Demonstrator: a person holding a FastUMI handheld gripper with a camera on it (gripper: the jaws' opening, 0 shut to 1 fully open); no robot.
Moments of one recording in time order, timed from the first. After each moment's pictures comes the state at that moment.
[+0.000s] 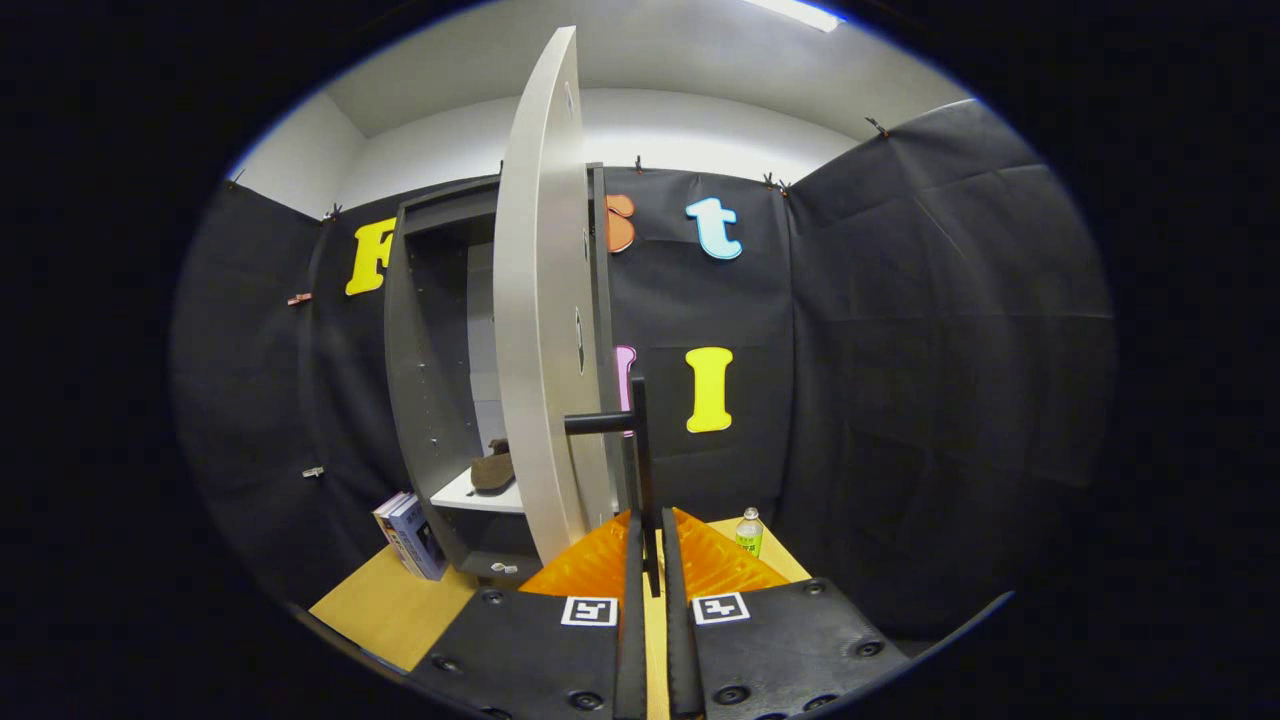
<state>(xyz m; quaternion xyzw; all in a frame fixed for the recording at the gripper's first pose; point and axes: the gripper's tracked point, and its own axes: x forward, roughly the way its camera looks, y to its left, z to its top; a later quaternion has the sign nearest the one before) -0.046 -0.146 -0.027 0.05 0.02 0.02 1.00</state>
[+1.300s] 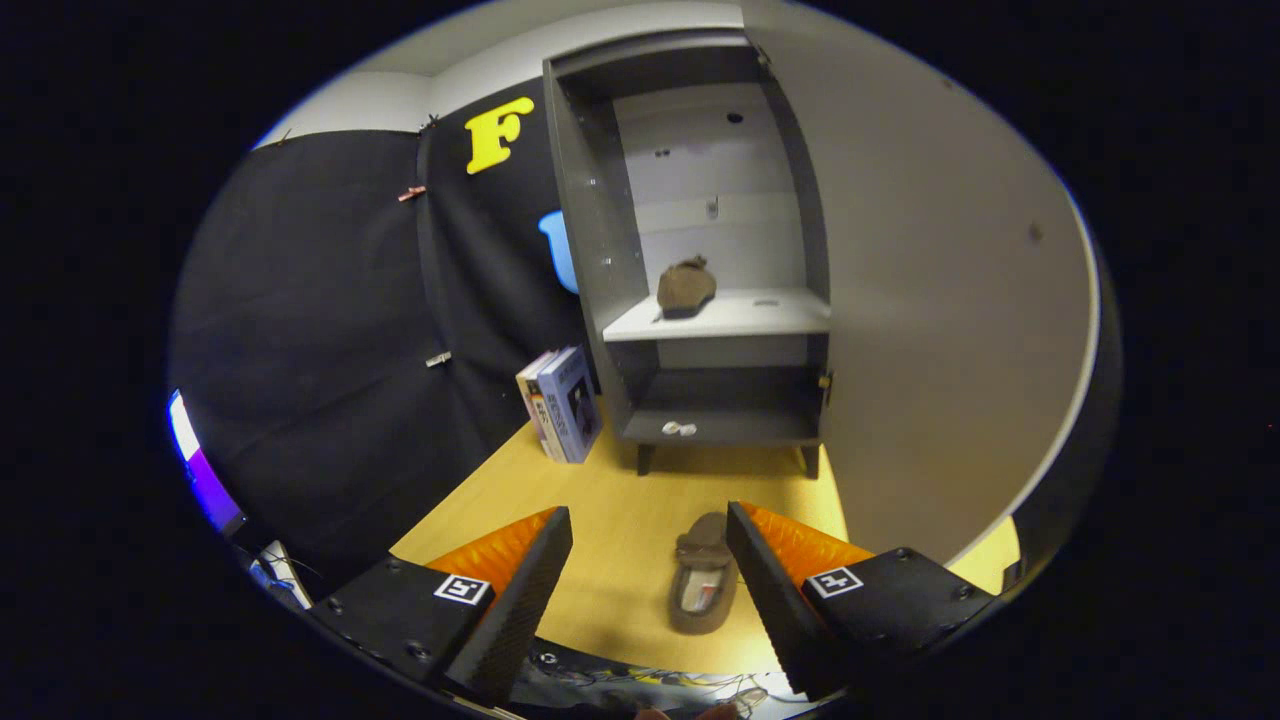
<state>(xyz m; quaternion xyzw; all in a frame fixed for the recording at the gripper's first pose) -0.103 0.074 -0.239 0.07 0.25 0.21 0.94</state>
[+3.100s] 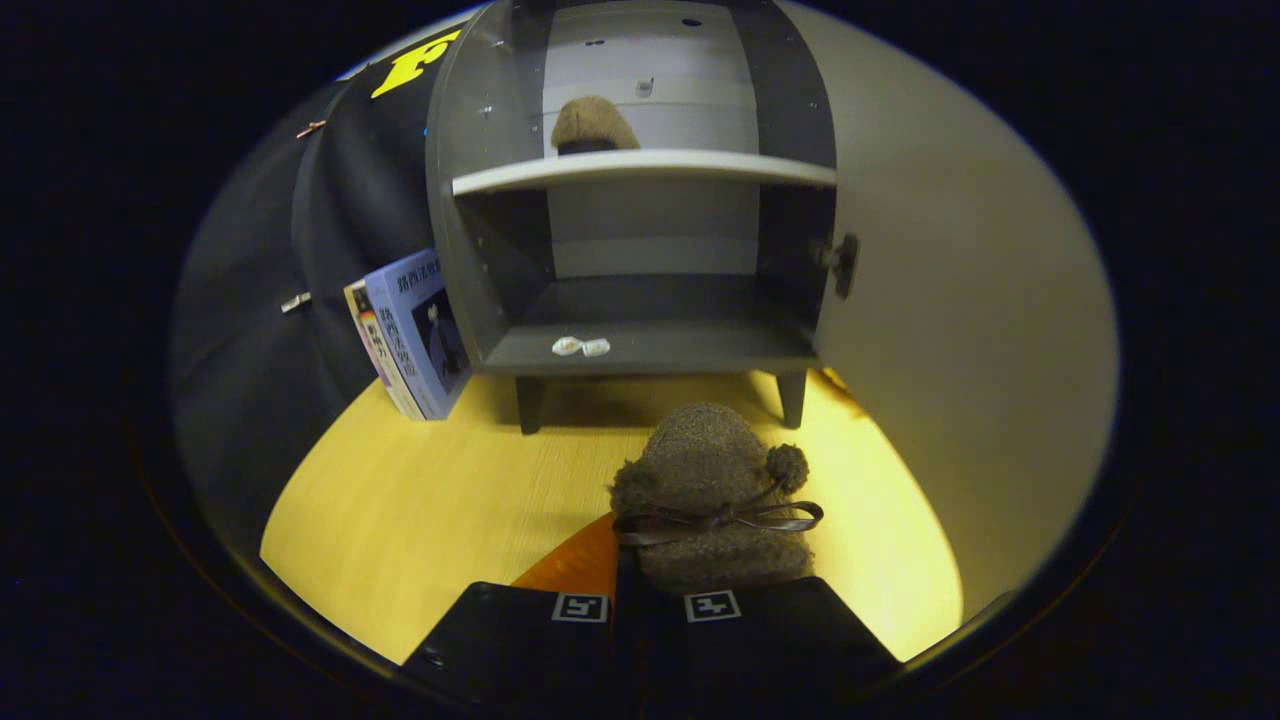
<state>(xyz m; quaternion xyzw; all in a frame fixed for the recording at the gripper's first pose) 0.043 0.085 -0.381 0.02 0.29 0.07 0.96</state>
